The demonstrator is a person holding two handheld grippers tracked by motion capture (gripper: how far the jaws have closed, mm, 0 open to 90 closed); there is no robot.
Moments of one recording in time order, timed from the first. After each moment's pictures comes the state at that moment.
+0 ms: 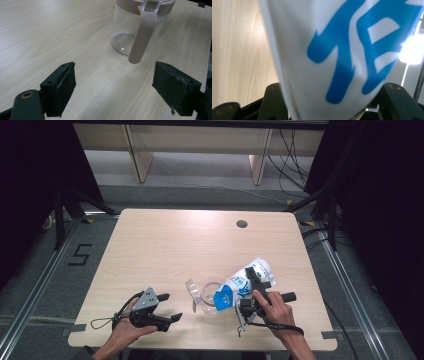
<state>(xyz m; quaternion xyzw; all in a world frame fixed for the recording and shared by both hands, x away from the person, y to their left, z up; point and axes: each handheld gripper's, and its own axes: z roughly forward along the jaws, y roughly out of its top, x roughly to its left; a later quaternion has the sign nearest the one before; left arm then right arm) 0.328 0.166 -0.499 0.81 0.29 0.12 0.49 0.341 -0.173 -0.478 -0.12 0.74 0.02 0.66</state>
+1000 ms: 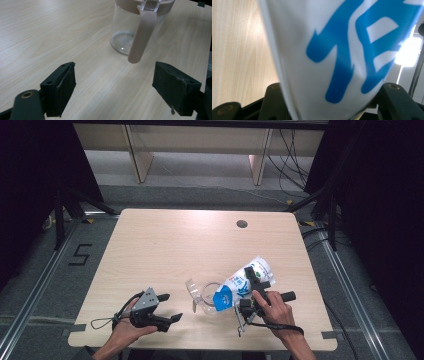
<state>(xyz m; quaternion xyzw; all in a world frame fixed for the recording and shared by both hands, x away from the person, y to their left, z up) 0.327 0.166 -0.499 0.81 0.29 0.12 0.49 0.338 -0.172 -0.480 -0.11 0.74 0.01 0.66</state>
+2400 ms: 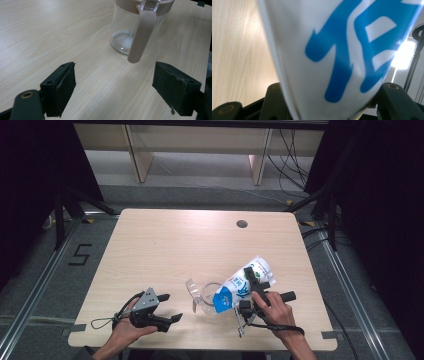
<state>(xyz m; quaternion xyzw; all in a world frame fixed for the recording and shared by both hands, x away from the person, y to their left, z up) 0.327 0.166 -0.499 0.81 0.29 0.12 0.49 0.338 -0.172 -0.480 -0.13 0.73 0.01 0.68</state>
